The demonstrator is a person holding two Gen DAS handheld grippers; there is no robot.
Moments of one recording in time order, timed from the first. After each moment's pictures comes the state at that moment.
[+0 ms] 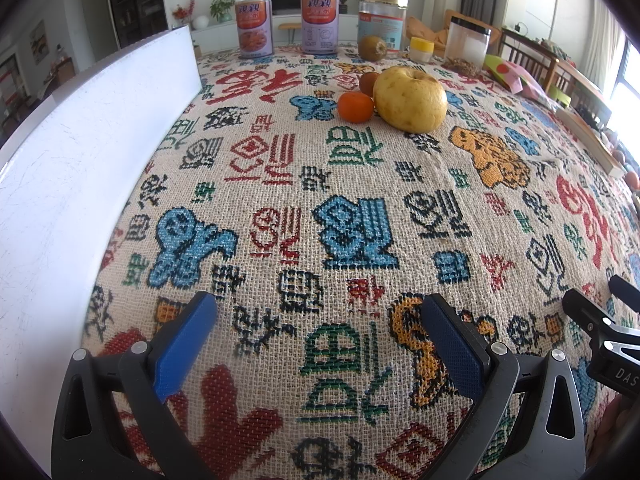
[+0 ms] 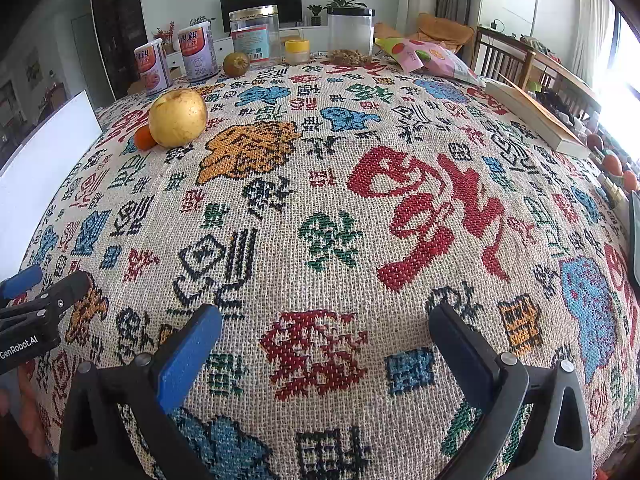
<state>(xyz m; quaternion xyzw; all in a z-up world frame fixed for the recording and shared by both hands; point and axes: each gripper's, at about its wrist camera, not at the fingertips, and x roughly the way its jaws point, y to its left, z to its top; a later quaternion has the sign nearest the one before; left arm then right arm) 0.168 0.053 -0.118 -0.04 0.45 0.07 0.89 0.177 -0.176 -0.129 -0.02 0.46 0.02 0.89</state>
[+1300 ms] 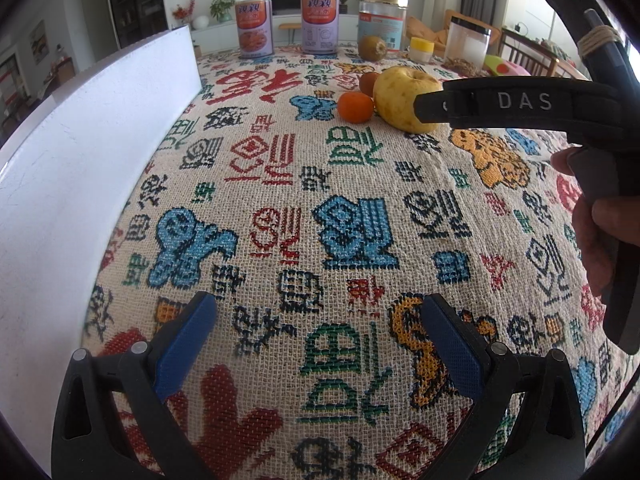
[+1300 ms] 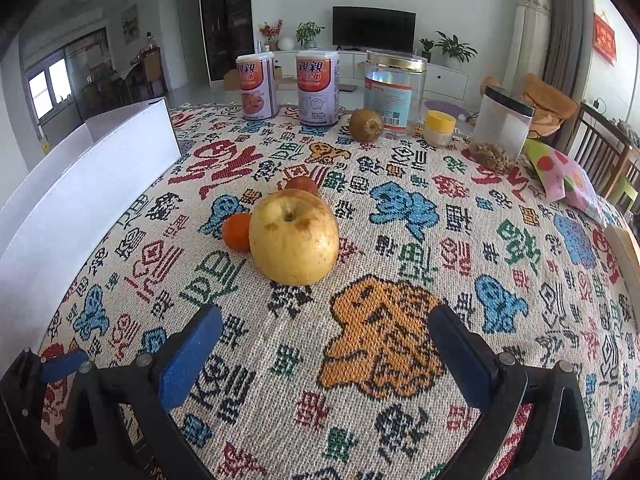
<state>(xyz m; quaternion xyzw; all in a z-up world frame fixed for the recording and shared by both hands) 0.169 0.053 -0.118 -0.03 0.45 0.07 0.89 0.301 -0.068 -0.089 -0.10 0.41 0.20 0.88</state>
